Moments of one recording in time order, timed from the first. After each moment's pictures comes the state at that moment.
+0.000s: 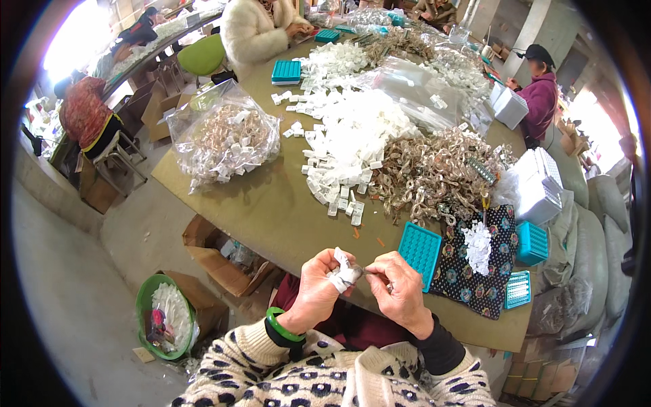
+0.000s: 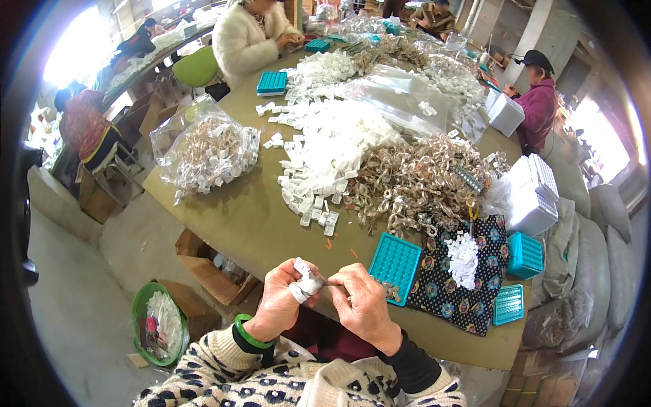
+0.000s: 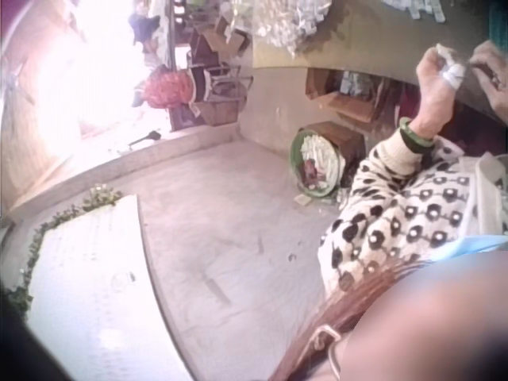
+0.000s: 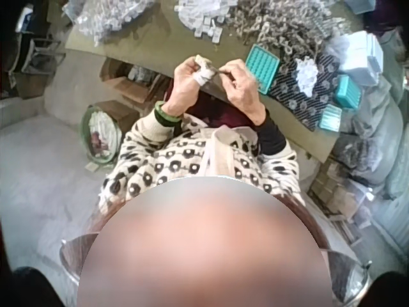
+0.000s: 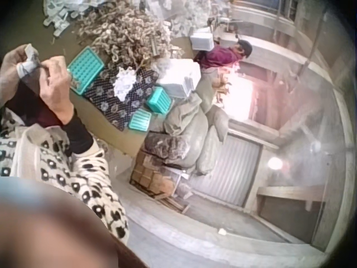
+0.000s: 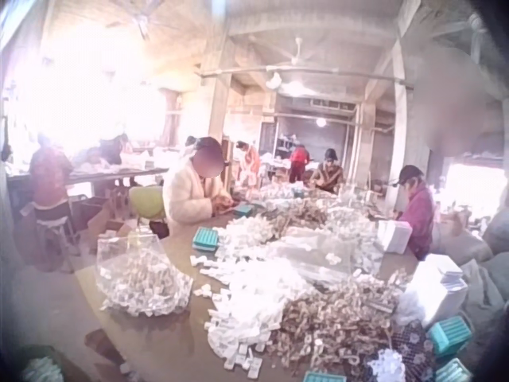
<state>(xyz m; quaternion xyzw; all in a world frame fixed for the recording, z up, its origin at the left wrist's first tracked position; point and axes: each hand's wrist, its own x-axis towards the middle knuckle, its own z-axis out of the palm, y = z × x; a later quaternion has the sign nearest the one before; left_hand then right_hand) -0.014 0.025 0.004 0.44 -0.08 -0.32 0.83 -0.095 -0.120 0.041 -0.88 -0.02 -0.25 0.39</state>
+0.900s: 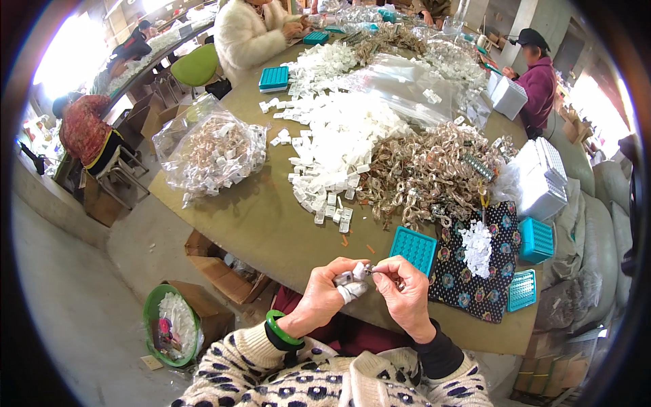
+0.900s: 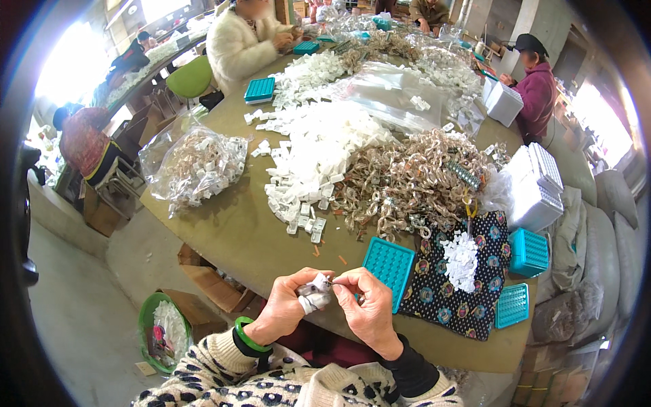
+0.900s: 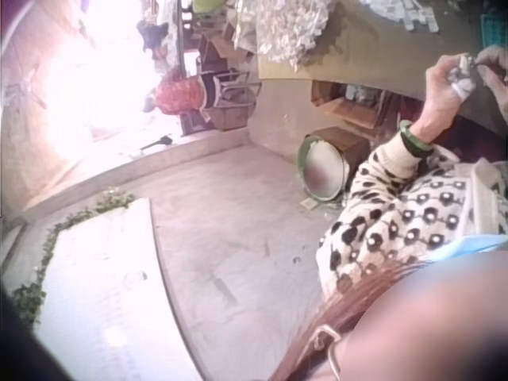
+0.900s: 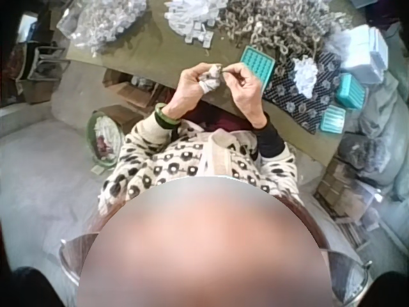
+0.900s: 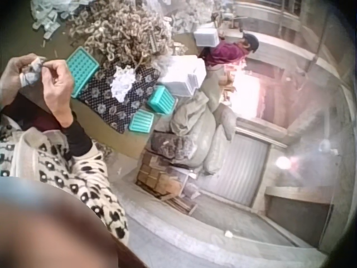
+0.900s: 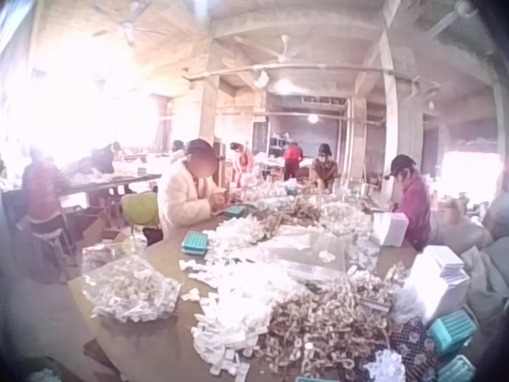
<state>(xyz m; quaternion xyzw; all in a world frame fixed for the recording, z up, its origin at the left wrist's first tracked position) -0.014 -0.002 0.007 0.55 -0.18 -0.34 0.74 -0.106 -0.143 0.031 -0.76 0.11 -0.23 0.60</state>
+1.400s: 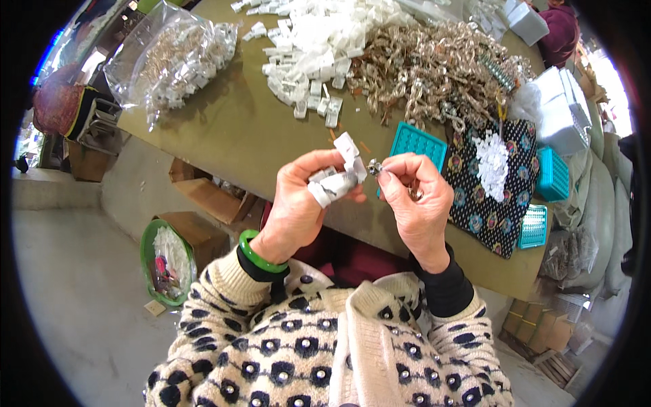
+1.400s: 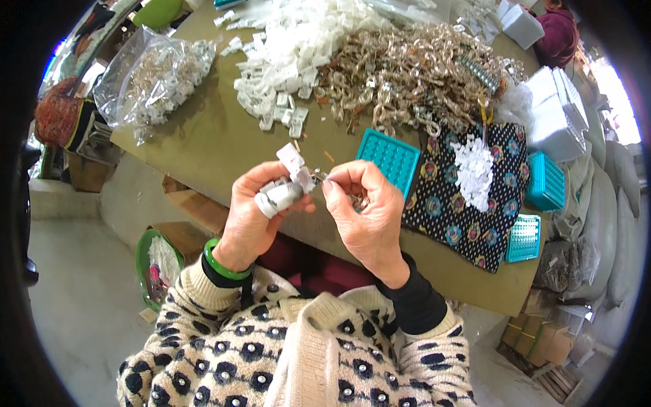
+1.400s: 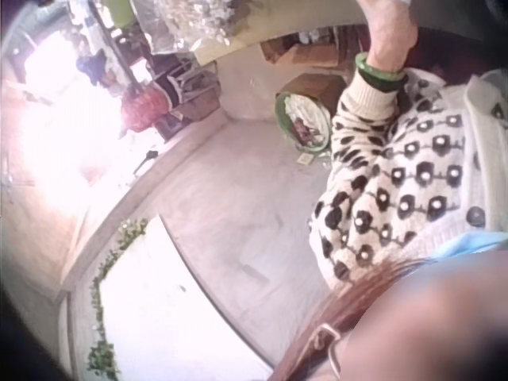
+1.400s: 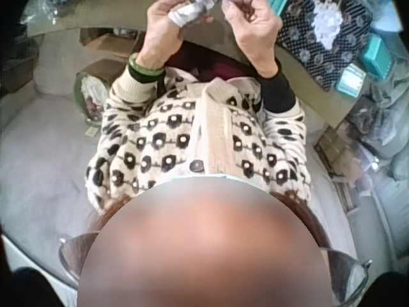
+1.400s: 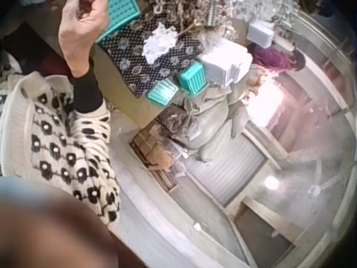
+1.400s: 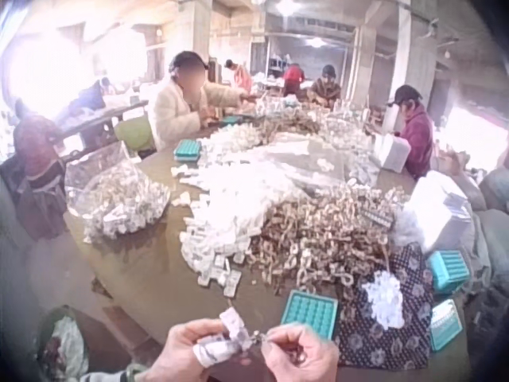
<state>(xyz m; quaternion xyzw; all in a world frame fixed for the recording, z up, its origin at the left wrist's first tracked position) -0.010 -0.003 0.001 0.38 -0.12 -0.36 0.84 -0.107 -0.149 0.023 -0.70 0.12 -0.25 0.65</state>
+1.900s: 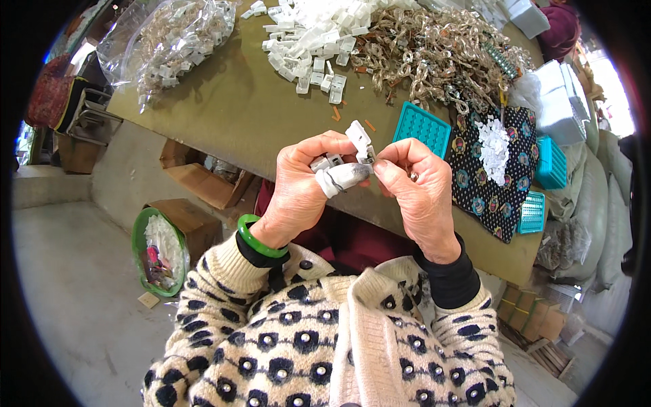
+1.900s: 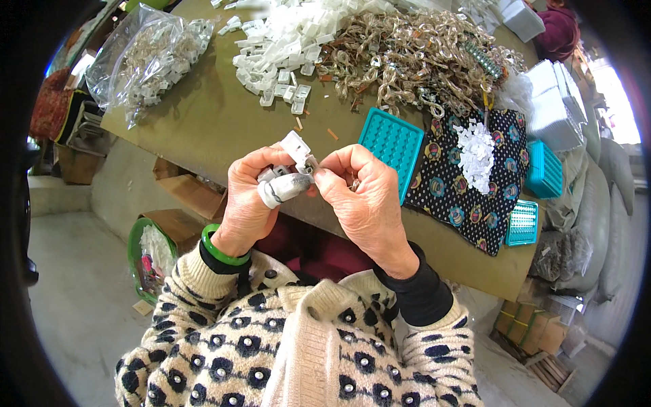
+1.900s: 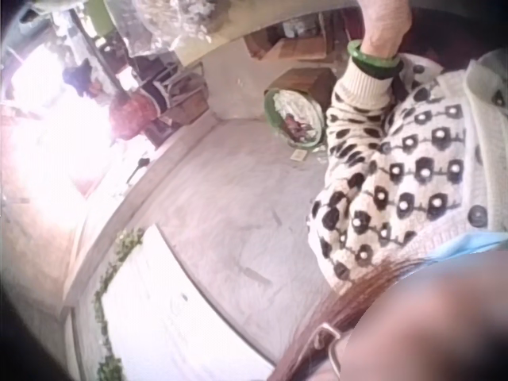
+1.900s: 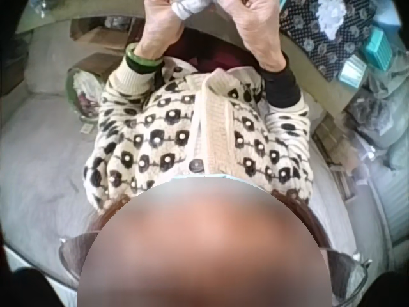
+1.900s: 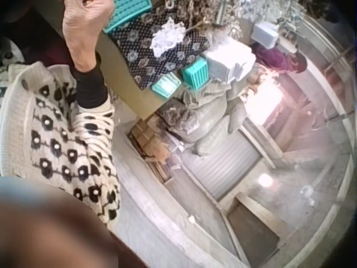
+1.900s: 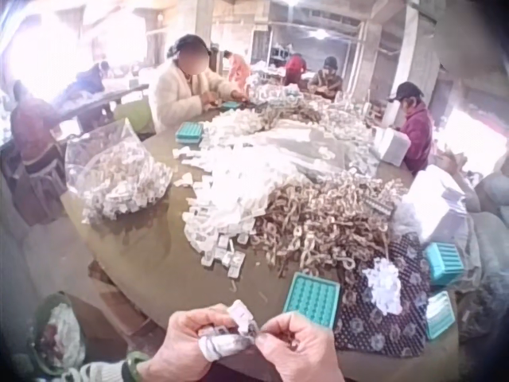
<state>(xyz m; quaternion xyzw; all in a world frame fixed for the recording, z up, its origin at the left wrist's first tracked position) -0.013 0.001 -0.008 0.37 -0.19 -0.31 0.86 -0.108 -0.133 0.045 -0.66 0.18 -0.13 0.72</state>
